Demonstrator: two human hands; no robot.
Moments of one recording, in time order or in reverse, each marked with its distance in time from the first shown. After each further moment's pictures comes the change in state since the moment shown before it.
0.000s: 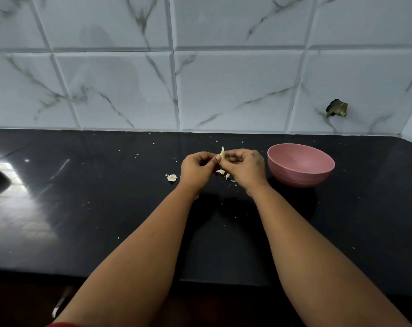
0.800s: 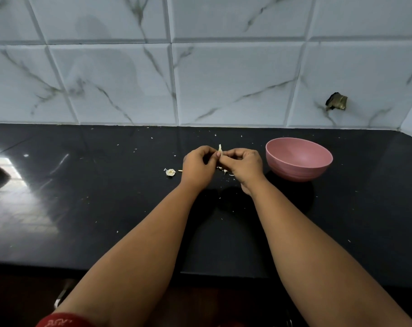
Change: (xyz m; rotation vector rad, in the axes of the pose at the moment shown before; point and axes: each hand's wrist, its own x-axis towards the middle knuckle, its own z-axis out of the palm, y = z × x) left_hand -0.008 0.003 0.007 0.407 0.072 0.173; right_hand -0.007 0.001 0.003 0.199 0.009 0.194
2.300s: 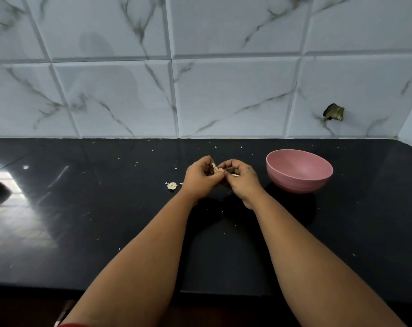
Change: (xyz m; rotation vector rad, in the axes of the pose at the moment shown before) left_hand 0.014 -0.015 -0.002 -0.163 -0.156 -0.057; right_hand 0.004 0.005 0.001 -0.021 -0.152 0.019
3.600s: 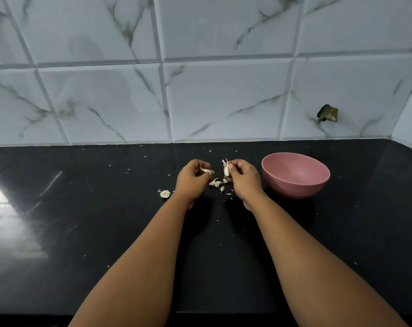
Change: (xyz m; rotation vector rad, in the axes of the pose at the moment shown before) left_hand 0.016 -0.003 0.002 -0.117 0.051 -0.174; right_hand 0.024 0.008 -0.012 -0.106 0.247 -0.013
